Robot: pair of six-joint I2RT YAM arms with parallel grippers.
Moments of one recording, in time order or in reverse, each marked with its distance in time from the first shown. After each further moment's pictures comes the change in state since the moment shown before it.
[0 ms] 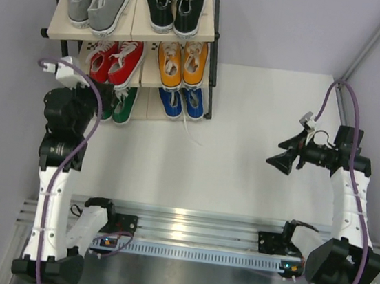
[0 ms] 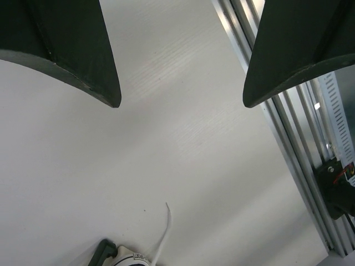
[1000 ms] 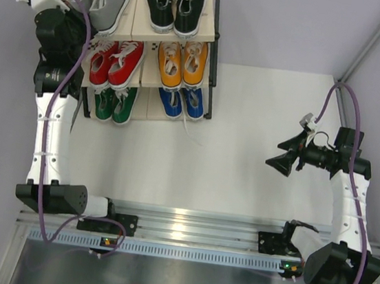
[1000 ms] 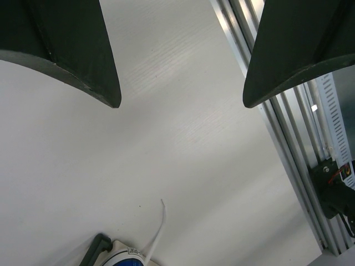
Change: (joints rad) left arm 0.027 0.602 0.702 0.007 -0.306 -0.090; right arm 0.000 -0.026 -0.011 -0.001 -0.023 -0.002
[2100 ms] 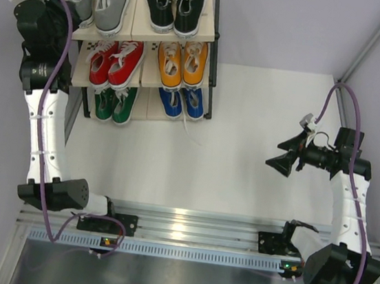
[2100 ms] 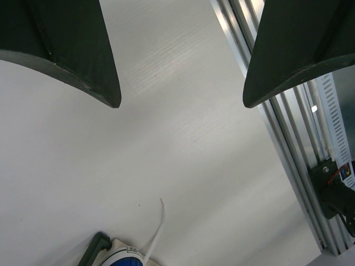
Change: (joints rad) left arm 0.096 0.035 0.119 -0.033 0.054 -0.054; right arm 0.000 -0.006 0.000 -0.003 -0.001 -0.002
